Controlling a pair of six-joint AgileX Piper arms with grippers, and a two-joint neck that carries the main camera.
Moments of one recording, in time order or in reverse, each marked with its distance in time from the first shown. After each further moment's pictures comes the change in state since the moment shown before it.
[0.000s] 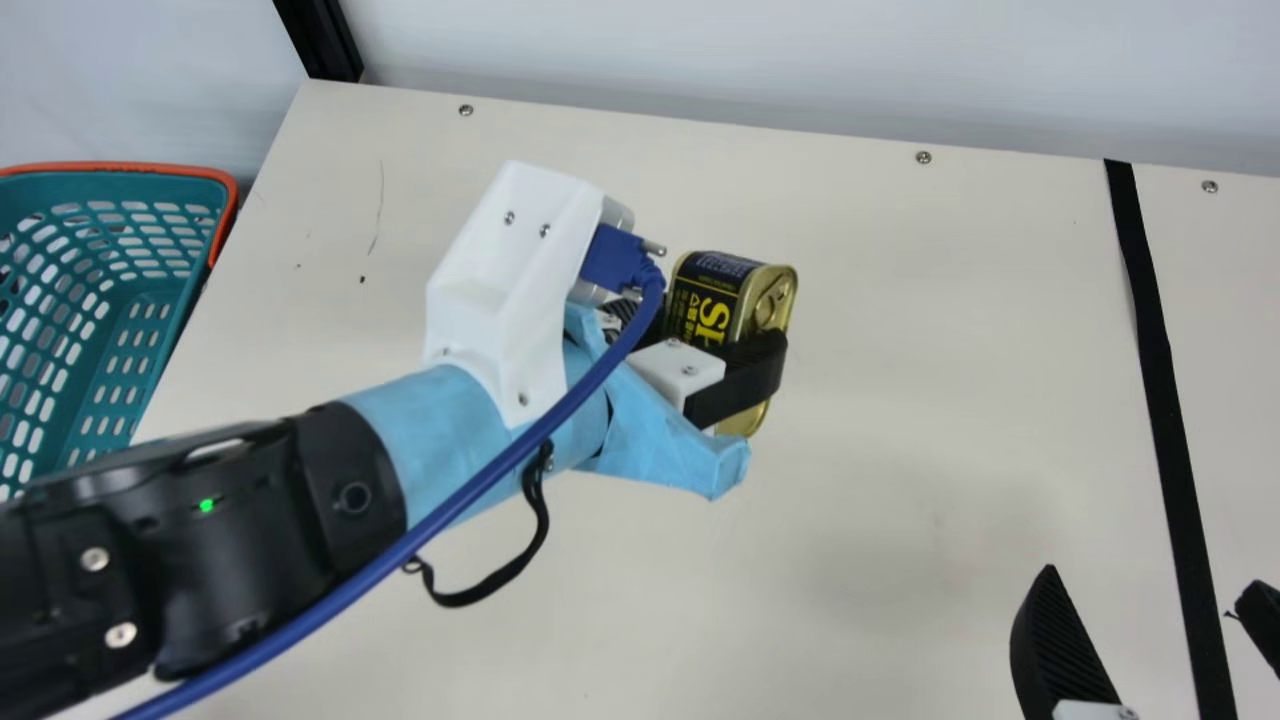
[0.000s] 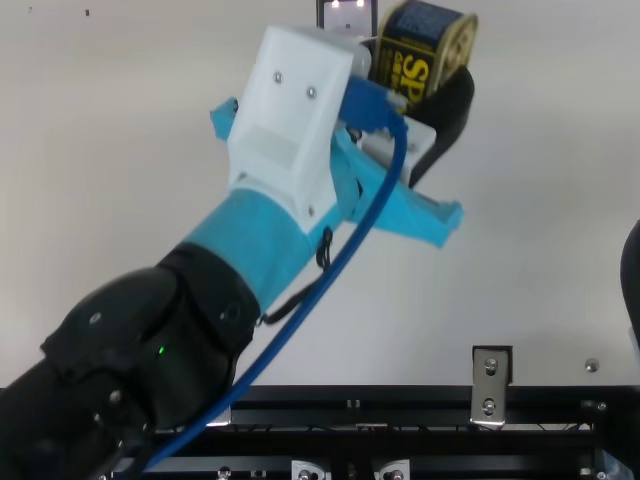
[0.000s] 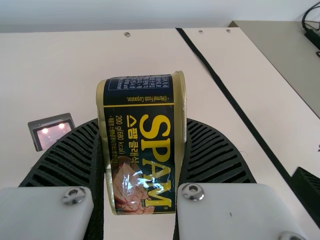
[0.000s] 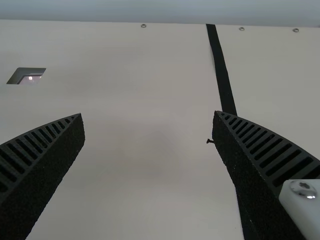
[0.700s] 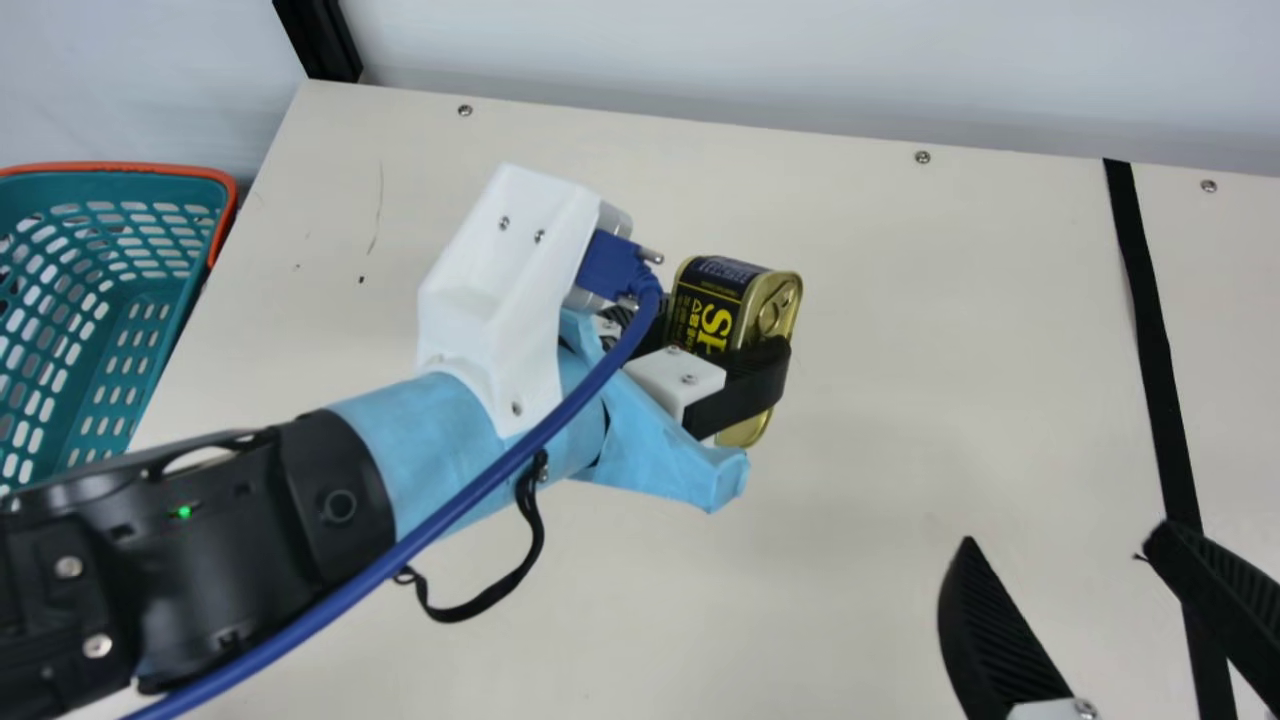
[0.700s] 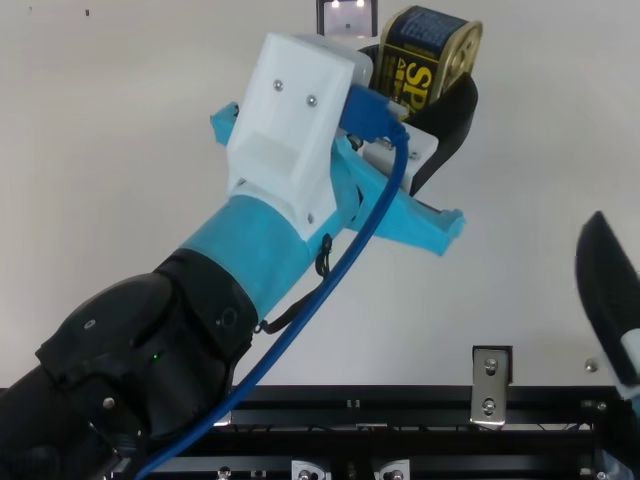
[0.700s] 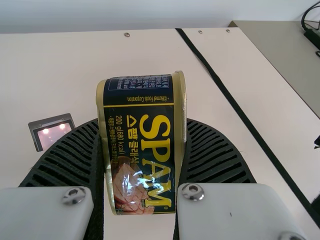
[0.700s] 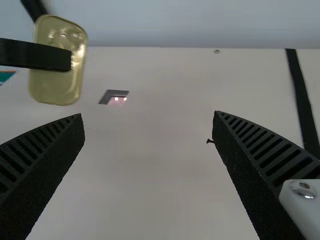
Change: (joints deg) left arm 0.0 -0.1 0.0 -0.4 0.2 0.5; right arm 11.5 7.5 -6.8 13.8 -3.0 -4.1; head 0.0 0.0
